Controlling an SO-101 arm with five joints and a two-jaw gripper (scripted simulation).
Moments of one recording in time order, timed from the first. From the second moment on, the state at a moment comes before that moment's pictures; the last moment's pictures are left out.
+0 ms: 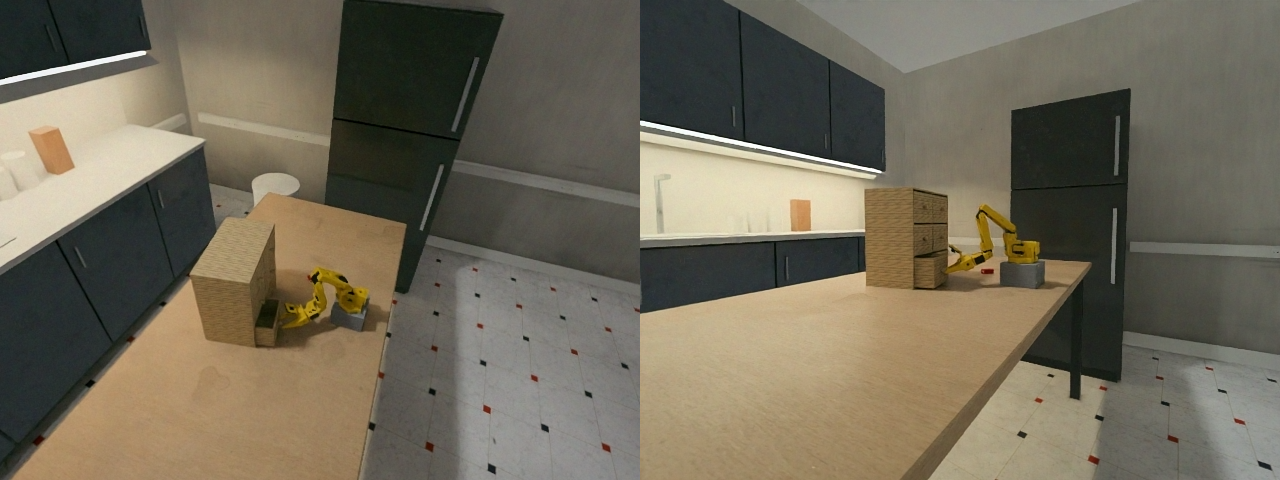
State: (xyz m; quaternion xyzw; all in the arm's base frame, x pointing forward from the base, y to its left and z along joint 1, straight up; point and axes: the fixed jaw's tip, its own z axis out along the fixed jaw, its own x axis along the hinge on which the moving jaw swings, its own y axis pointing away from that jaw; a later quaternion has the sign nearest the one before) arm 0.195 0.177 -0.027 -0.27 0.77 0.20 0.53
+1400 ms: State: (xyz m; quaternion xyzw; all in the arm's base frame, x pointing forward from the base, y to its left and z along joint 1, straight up) arm 0.195 0.176 -0.027 -0.28 0.78 0.20 0.53
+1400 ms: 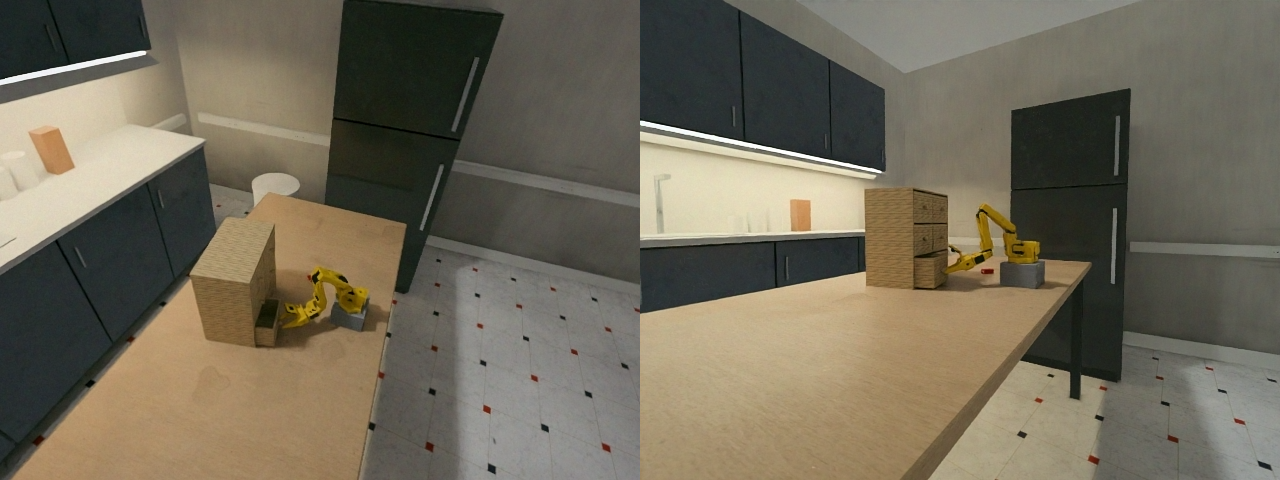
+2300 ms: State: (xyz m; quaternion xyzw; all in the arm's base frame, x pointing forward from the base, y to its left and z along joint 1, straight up) arm 0.195 0.176 -0.026 -0.28 0.78 0.20 0.53
